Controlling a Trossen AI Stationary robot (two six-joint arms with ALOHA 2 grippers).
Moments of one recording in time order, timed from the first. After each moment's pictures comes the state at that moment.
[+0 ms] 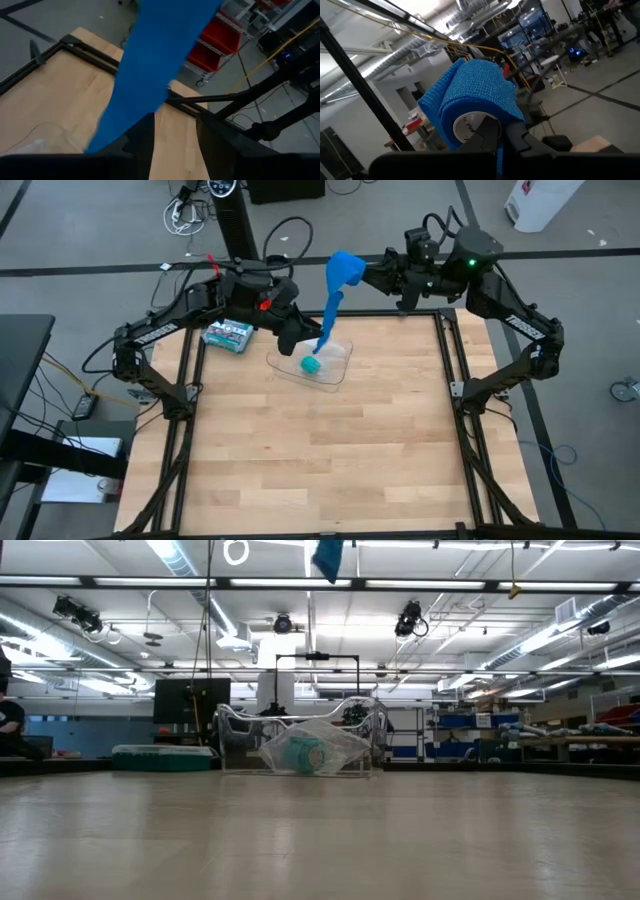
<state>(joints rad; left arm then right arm) 0.24 1.53 1.92 -0.78 0.25 -0.44 -0.31 1.38 1.83 -0.26 -0.27 0.58</state>
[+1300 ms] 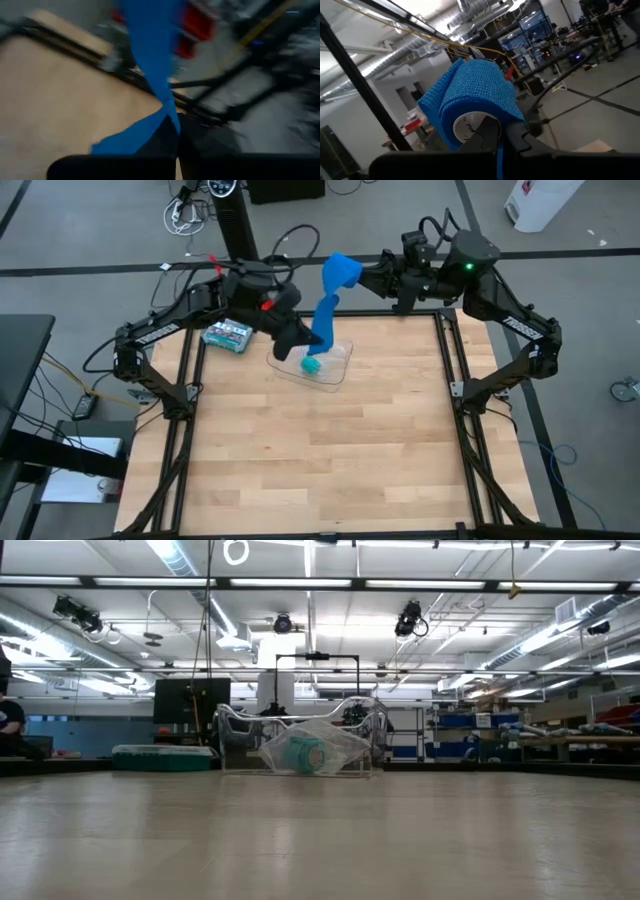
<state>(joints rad) 0.23 1.54 1.92 -0.77 0.44 -0.47 -0.28 1.39 1.83 -0.24 -0.23 0.55</state>
